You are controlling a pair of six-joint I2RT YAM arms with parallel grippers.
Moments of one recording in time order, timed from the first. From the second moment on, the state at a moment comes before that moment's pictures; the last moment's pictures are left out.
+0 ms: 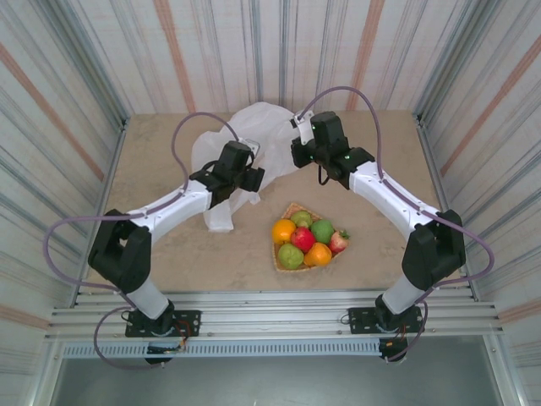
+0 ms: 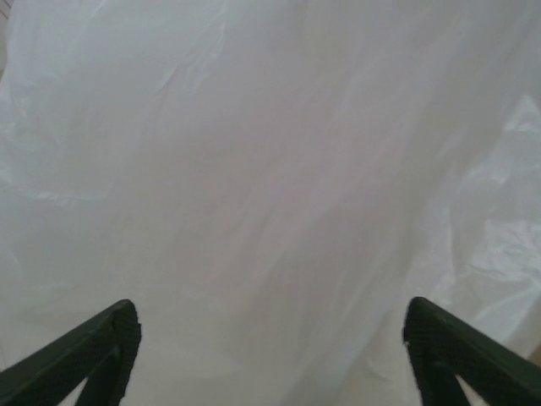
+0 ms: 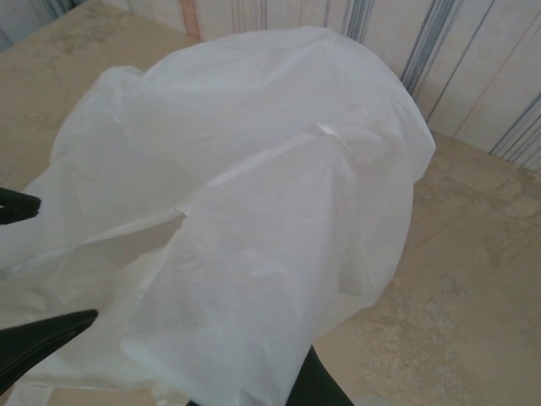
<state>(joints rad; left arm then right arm) -0.60 1.65 1.21 -0.26 -0.25 -0.03 0.52 1.61 1.39 -0.32 -0.01 -0.02</state>
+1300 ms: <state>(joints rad) -0.46 1.74 1.48 -0.38 0.14 -0.29 0.48 1.91 1.79 -0.53 0.16 -0.04</state>
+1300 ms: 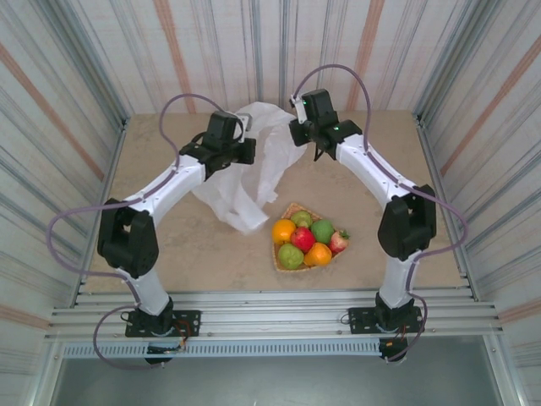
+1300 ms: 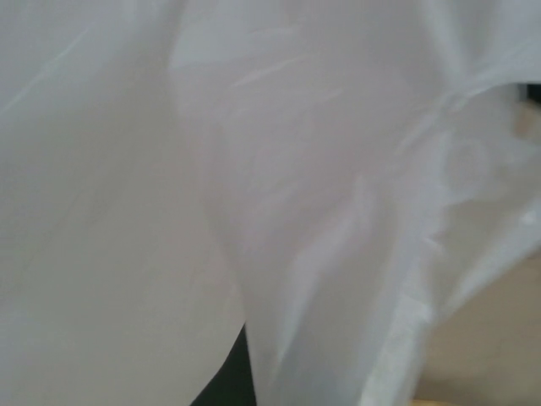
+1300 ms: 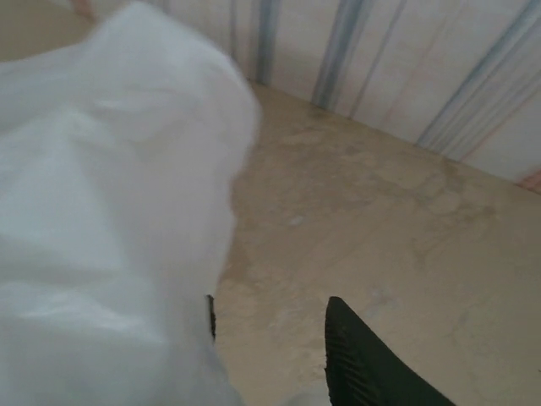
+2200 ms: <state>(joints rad) -0.33 1.74 1.59 -0.63 0.46 -0.29 0.50 1.30 1.28 -0.69 -0.08 0.15</state>
